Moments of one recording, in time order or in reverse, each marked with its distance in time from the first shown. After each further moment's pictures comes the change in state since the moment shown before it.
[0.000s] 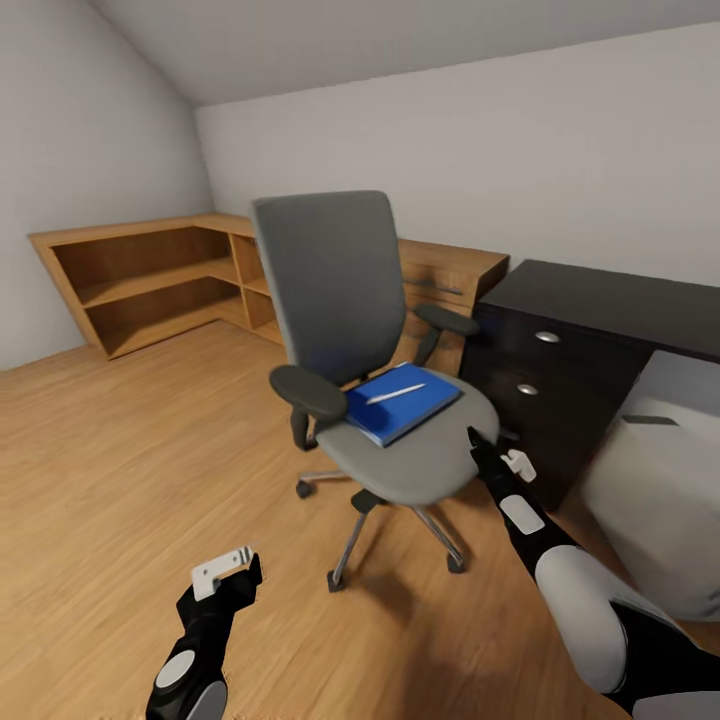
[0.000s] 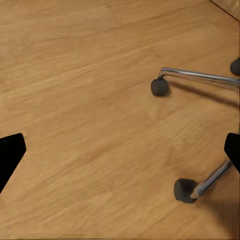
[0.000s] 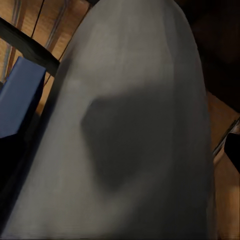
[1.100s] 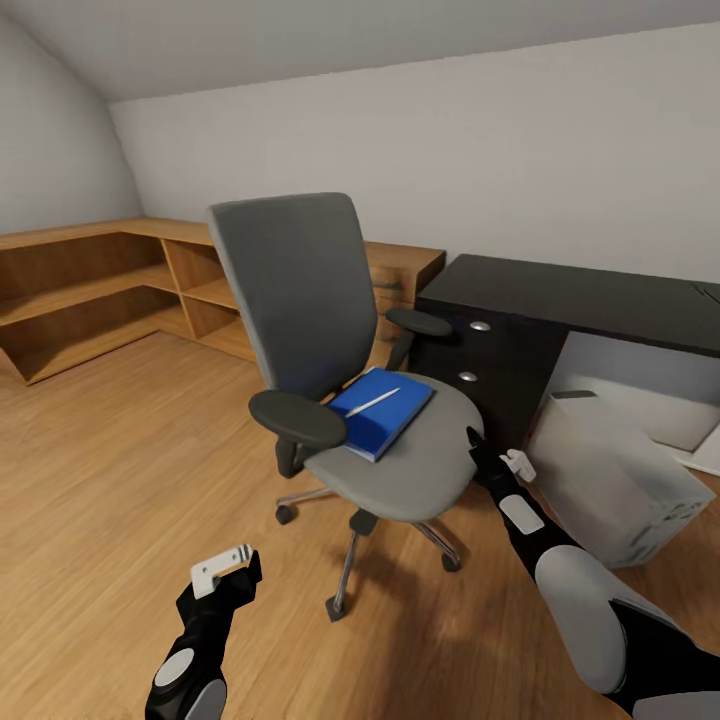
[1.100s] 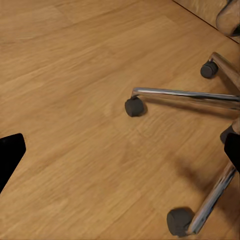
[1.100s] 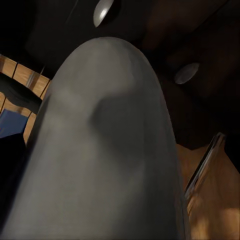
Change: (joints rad) left arm 0.000 0.001 0.001 -0.014 0.001 0.000 0.001; right arm 0.000 0.000 0.009 -0.001 0.001 0.001 -0.002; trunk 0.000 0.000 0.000
